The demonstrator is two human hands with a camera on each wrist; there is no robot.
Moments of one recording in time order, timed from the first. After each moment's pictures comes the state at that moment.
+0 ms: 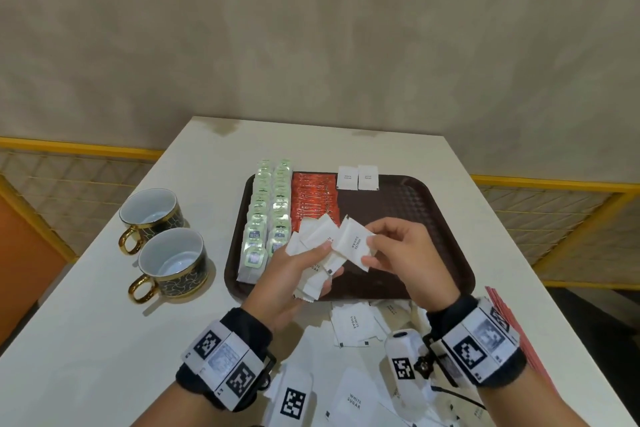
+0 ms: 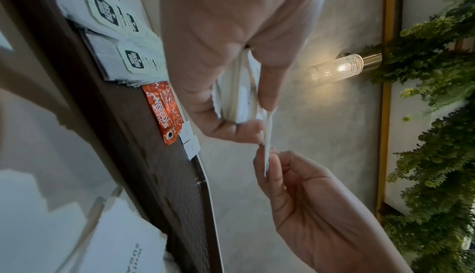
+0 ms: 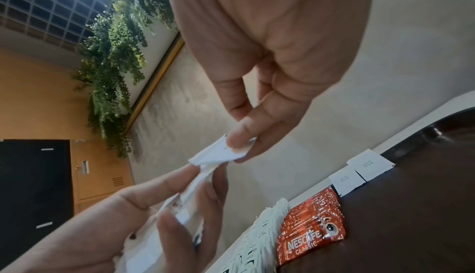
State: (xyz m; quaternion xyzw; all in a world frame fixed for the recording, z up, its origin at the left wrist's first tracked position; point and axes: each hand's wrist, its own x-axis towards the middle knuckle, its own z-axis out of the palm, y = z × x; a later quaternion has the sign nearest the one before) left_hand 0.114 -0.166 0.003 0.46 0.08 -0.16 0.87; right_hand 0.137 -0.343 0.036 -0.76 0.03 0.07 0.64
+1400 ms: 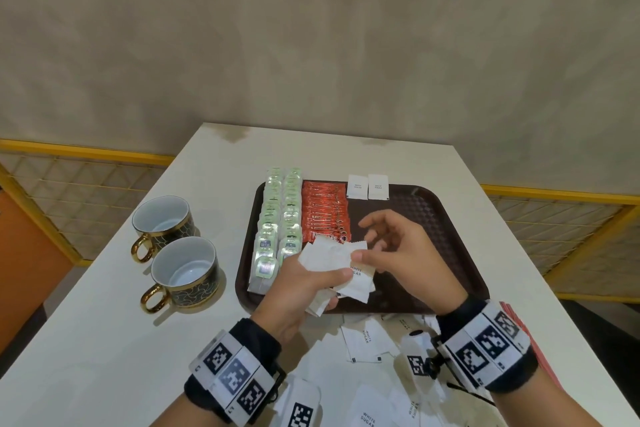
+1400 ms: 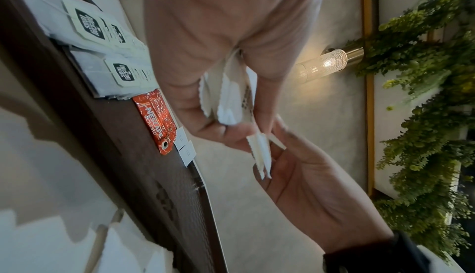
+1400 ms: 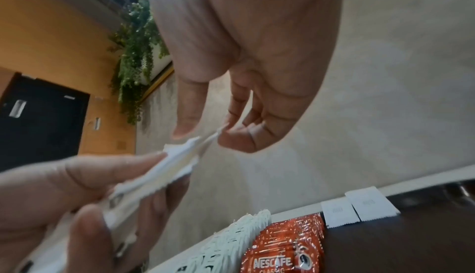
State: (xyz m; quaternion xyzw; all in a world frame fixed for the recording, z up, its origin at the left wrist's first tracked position) left_hand 0.120 -0.160 -0.002 0.58 0.10 -0.13 0.80; right_hand 0.152 -0.336 0.041 -0.81 -0.12 0.05 0.57
